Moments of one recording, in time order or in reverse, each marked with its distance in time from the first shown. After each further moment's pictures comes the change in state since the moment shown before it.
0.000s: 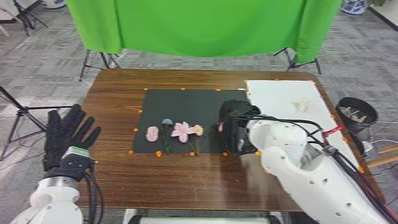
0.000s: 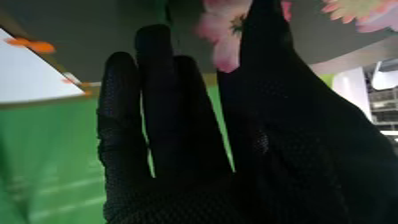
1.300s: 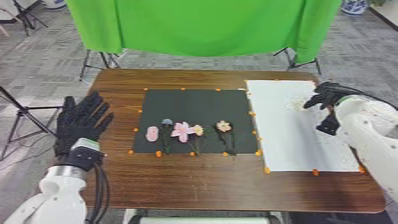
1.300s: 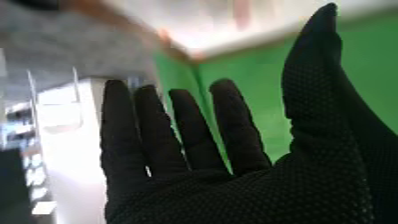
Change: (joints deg) left arm -5.9 0.5 2.3 2.3 6.2 -7.1 -4.7; right arm 2.9 16.2 14.7 18.6 16.2 8.5 7.7
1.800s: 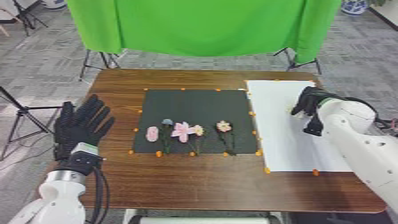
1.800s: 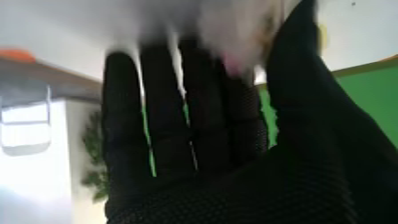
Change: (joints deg) left arm 2.0 -0.5 -0.4 0.2 -1.3 -1.8 0.2; right arm 3.5 -3.4 -6.0 4.5 -5.8 1.8 -4.9
